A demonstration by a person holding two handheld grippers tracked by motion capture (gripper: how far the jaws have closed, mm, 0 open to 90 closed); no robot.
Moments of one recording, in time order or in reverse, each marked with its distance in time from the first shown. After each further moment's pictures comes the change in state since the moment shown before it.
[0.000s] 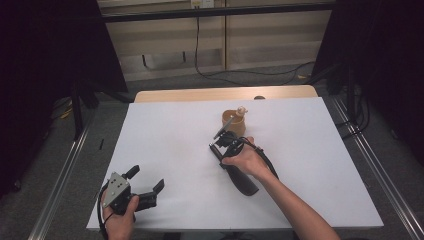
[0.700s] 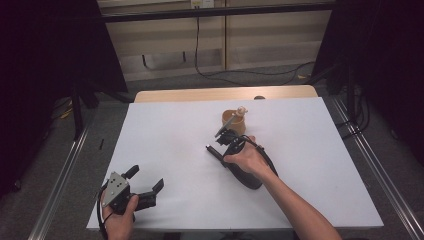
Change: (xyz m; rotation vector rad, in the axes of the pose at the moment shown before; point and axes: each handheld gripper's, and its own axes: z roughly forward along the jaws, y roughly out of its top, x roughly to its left) left arm 0.002 0.000 0.000 0.002 0.002 0.000; right arm -0.006 0.001 -0.003 0.006 0.021 0.023
